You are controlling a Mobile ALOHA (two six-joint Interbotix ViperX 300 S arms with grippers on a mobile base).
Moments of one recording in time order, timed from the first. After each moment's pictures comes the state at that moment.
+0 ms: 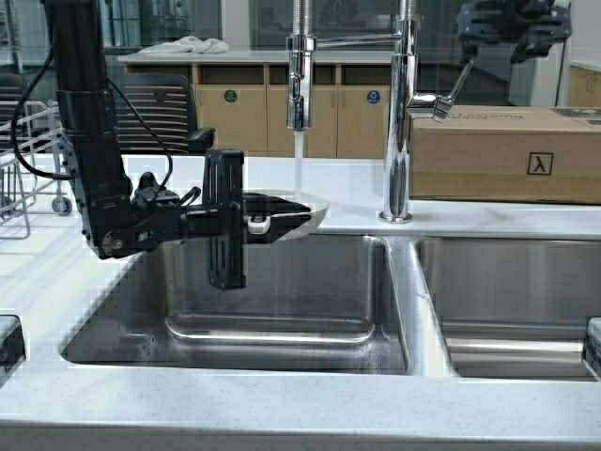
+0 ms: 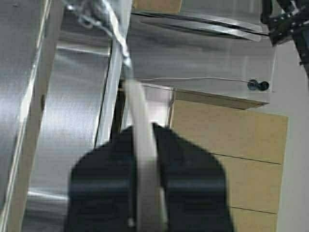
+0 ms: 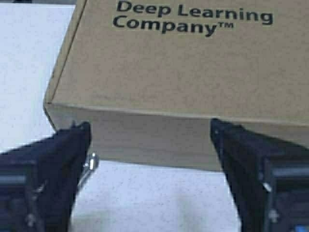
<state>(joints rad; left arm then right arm) -0.42 0.72 0.77 0.55 -1.48 -1.70 -0.04 0.38 0.02 -0.13 0.03 0.13</state>
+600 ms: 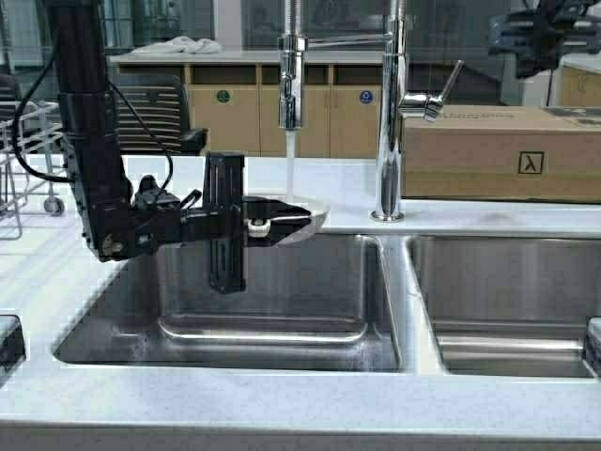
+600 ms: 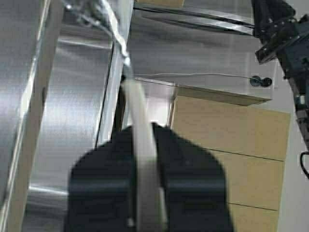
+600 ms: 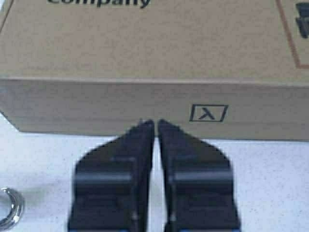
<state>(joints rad) -0.42 0.73 0.77 0.55 -1.48 -1.70 -0.06 0.39 0.10 -0.13 0.02 0.13</state>
